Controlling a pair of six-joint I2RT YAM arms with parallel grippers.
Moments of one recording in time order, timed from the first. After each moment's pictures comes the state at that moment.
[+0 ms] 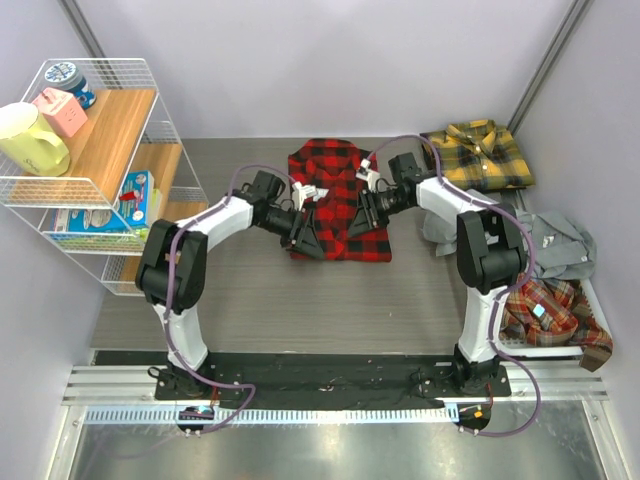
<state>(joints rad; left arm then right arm) -0.38 1.87 1.29 -0.56 1.04 -0.13 0.27 1.99 1.45 -0.60 -0.93 -0.02</state>
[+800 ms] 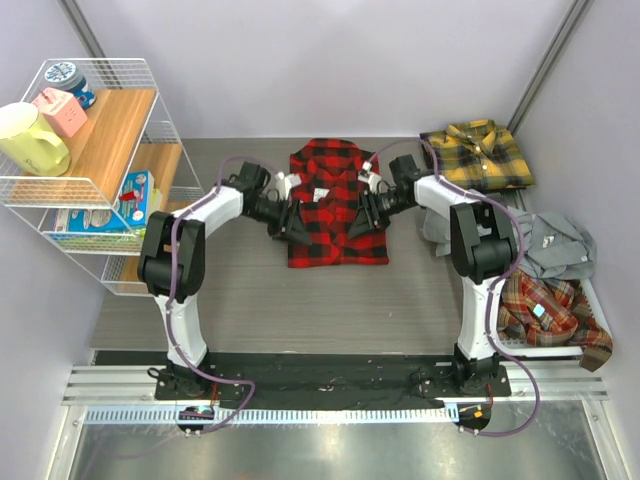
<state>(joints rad) -0.28 1.97 1.35 -0.61 0.94 -0.10 0.25 2.12 1.50 -0.63 -0.94 -0.03</state>
